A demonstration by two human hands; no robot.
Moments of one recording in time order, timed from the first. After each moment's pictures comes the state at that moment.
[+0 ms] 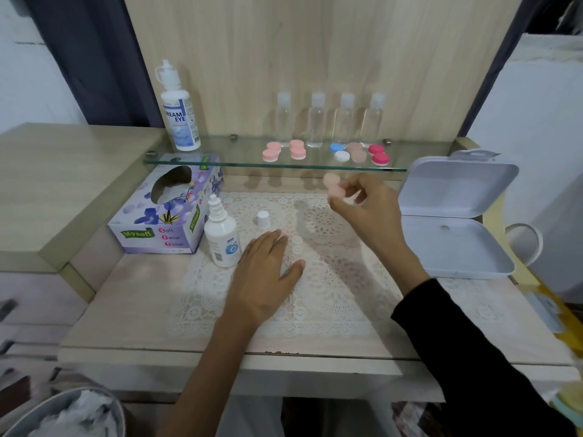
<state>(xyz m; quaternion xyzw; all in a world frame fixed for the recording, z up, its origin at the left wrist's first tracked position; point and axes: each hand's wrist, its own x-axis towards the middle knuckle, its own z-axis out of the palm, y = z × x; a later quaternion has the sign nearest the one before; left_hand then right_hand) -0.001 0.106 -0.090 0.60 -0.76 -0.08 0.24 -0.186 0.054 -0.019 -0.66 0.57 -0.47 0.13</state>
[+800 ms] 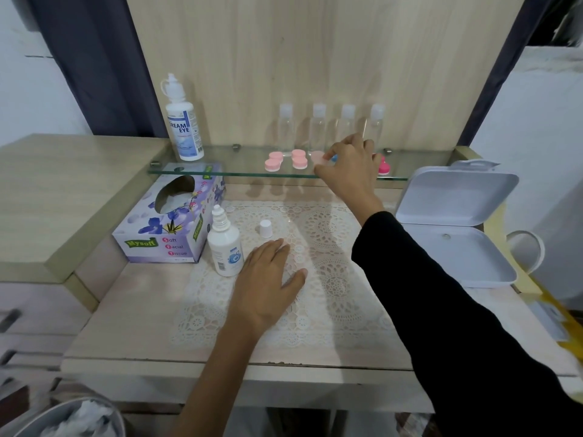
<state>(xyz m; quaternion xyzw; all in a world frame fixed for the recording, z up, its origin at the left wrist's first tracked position) 0.000 0.103 -0.093 0.60 -0.76 -0.08 0.26 -0.155 -0.033 0.016 -0.67 0.66 -0.35 -0.03</state>
